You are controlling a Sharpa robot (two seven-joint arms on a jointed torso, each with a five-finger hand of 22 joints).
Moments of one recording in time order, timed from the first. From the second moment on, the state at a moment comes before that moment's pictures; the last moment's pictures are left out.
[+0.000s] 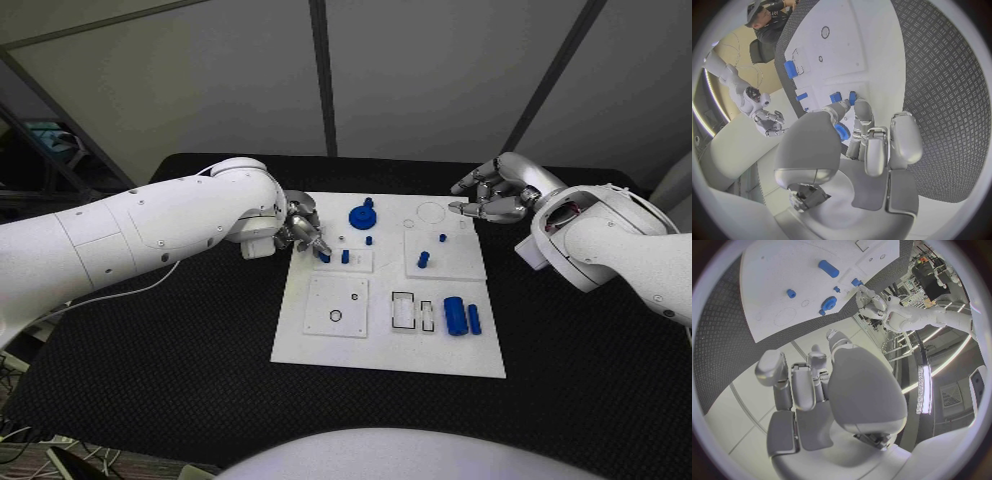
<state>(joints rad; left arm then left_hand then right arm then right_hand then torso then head) 1.25 -0.70 0.00 1.31 -1.00 0.24 -0.55 1.24 -0.16 0.53 0.10 0.14 1.01 0.04 0.57 0.36 1.29 -0.03 0.93 0.62 1.47 -0.09 1.55 1.31 0.14 1.44 0.02 1.27 1.23 1.17 -0.87 0.08 1.56 -1.22 -0.39 -0.23 1.45 -0.16 0.12 0.29 0.35 0.99 0.14 0.14 0.07 1.20 0.06 1.10 0.98 1.47 -0.01 1.39 1.27 0.09 1.30 0.09 1.26 1.07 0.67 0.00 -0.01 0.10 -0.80</state>
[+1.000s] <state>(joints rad) 1.26 -0.68 0.00 1.29 -1.01 0.26 -0.57 1.11 -0.16 0.61 0.04 0.14 1.06 0.01 0.58 0.38 1.34 -0.05 0.98 0.70 1.47 -0.10 1.55 1.31 0.09 1.46 0.01 1.30 1.27 1.17 -0.87 0.08 1.57 -1.22 -0.39 -0.23 1.45 -0.16 0.13 0.28 0.35 0.99 0.14 0.14 0.07 1.20 0.06 1.10 0.98 1.47 -0.01 1.39 1.27 0.09 1.30 0.09 1.26 1.07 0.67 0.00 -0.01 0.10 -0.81</state>
